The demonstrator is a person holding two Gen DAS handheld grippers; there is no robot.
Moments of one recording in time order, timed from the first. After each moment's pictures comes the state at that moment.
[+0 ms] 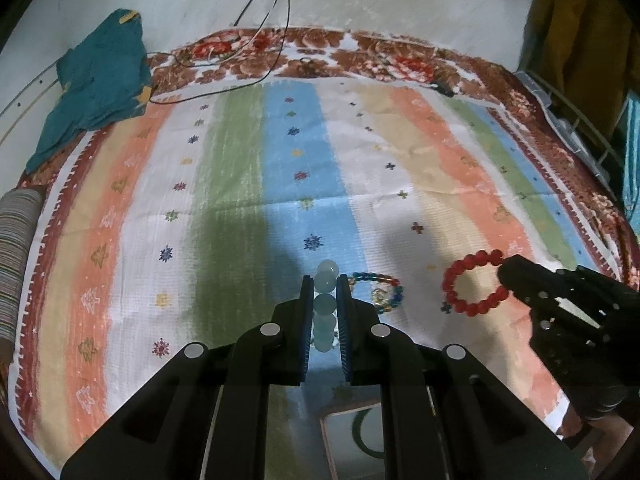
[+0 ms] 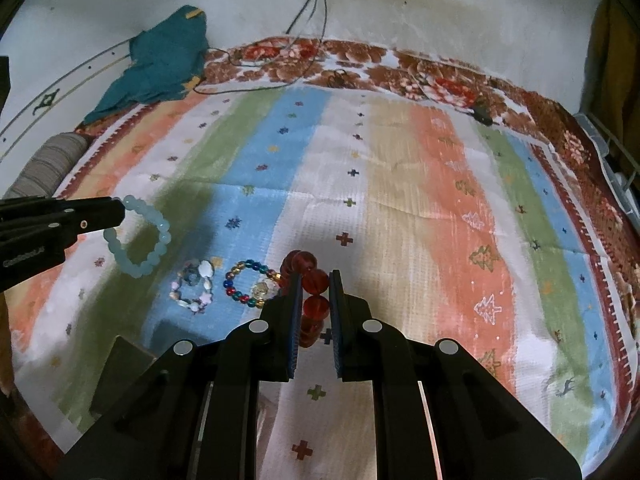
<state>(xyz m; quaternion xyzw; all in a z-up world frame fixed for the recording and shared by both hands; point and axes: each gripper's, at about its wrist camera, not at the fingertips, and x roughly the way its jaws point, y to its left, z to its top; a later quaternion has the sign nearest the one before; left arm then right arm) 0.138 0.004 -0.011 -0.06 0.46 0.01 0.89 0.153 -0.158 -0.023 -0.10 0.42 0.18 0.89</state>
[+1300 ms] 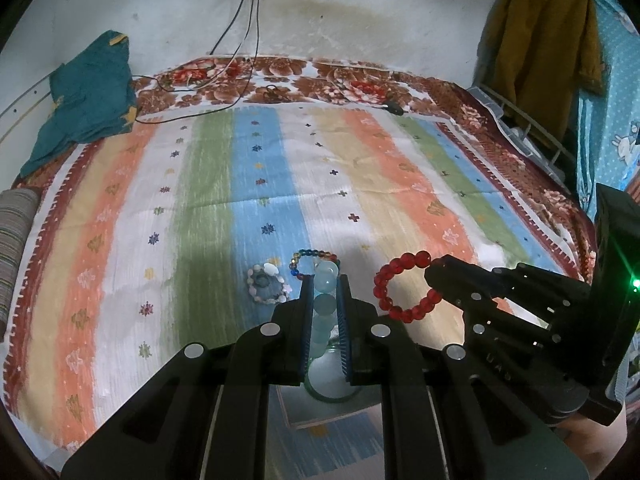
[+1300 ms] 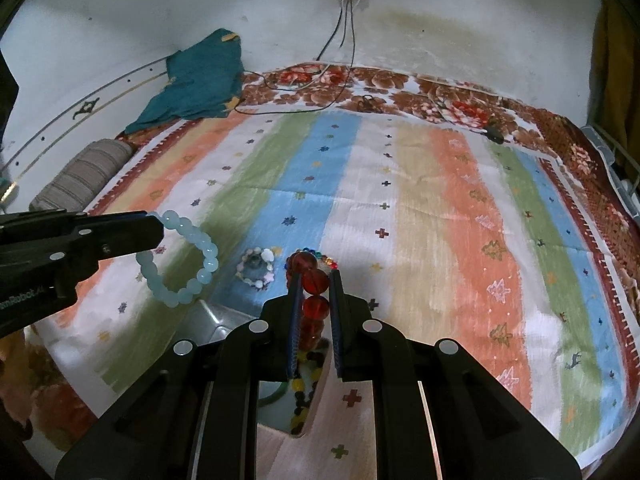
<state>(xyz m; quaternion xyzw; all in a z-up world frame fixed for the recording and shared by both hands) 0.056 -0.025 0.025 -0.07 0.41 -0.05 0.91 0.078 -0.157 0.005 -0.08 0.38 0.23 0.89</state>
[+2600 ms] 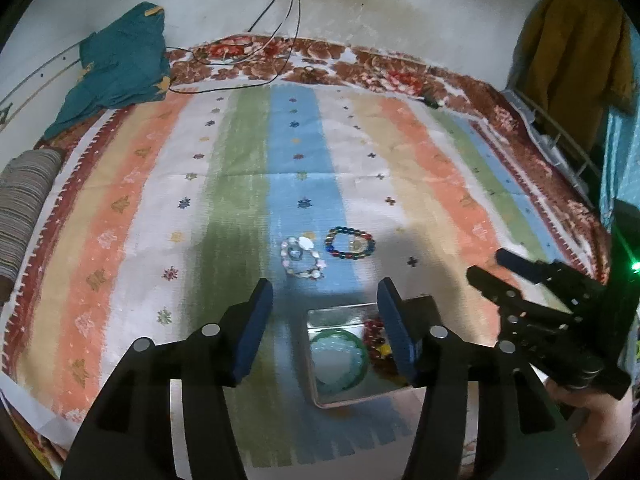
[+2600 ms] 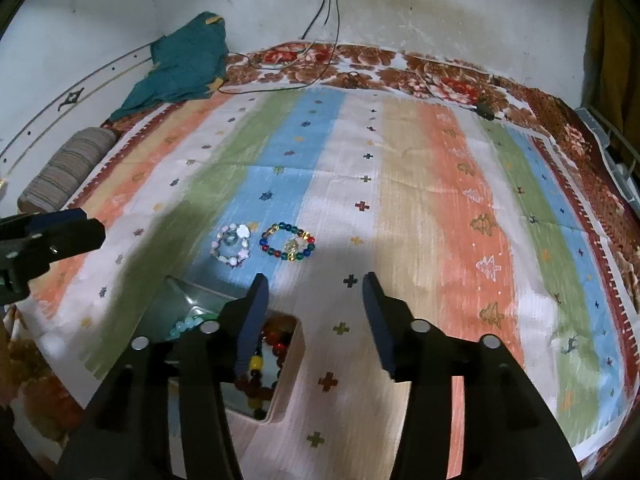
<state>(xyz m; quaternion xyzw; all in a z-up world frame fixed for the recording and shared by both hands) 0.046 -0.003 0.006 -0.10 0.44 0.01 0.89 0.091 -0.174 -0.013 -0.08 0.41 0.20 0.88</state>
